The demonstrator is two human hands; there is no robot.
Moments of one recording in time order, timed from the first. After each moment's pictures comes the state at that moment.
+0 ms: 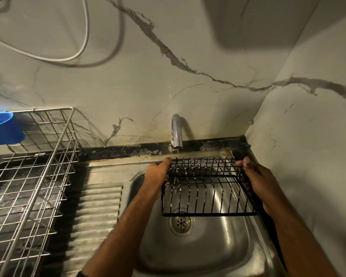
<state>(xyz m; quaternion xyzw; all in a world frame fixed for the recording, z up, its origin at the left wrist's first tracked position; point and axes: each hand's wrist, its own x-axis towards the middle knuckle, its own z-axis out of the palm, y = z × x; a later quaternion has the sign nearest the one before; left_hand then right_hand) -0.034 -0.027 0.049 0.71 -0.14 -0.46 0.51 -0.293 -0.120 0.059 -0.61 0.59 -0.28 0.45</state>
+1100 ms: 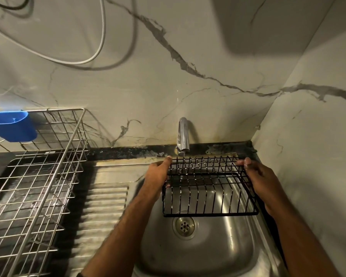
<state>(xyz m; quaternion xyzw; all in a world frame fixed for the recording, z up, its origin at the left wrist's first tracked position) -0.015 -0.023 0.043 0.71 -0.18 -0.44 0.51 -0.278 -0.122 0.070 -0.64 0.57 -0.28 0.44</state>
